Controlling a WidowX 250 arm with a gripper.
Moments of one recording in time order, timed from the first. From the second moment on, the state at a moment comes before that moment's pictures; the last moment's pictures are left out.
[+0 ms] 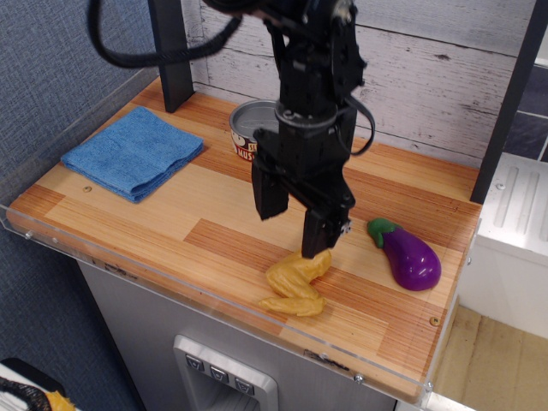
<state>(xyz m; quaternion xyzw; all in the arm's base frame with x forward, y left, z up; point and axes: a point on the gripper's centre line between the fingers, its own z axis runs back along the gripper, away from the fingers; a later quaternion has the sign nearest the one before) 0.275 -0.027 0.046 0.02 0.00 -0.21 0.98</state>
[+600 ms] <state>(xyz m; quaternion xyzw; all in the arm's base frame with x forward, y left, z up) 0.274 -0.048 0.028 0.04 0.03 -0.27 0.96</state>
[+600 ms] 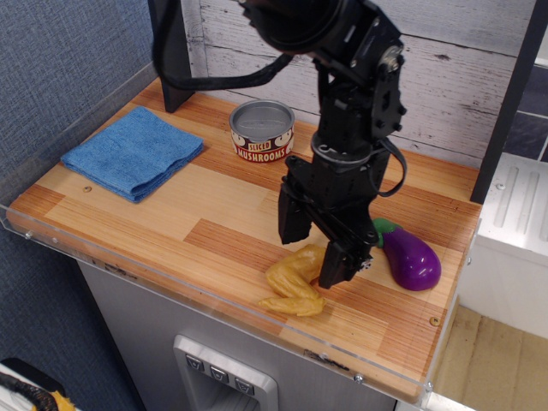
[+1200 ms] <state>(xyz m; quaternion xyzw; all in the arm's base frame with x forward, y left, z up) 0.282 -0.054 0.005 0.03 0.04 -0.29 0.96</state>
